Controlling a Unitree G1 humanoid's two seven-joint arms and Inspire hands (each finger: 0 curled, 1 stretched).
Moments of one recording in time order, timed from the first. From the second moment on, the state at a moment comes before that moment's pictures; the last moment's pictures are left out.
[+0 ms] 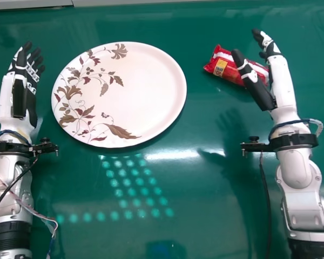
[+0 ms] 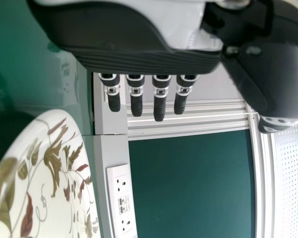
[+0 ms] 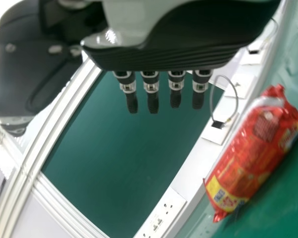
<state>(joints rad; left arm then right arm) -0.32 0.30 0.34 0.39 -0.20 -0.45 -0.20 -0.23 -0.33 -0.08 -0.16 -0.36 -0.05 -0.04</state>
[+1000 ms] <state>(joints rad) -0.42 0.31 0.34 0.60 -0.22 -0.55 -0.22 -0.57 -0.75 0.03 0.08 -0.60 0.12 0.38</state>
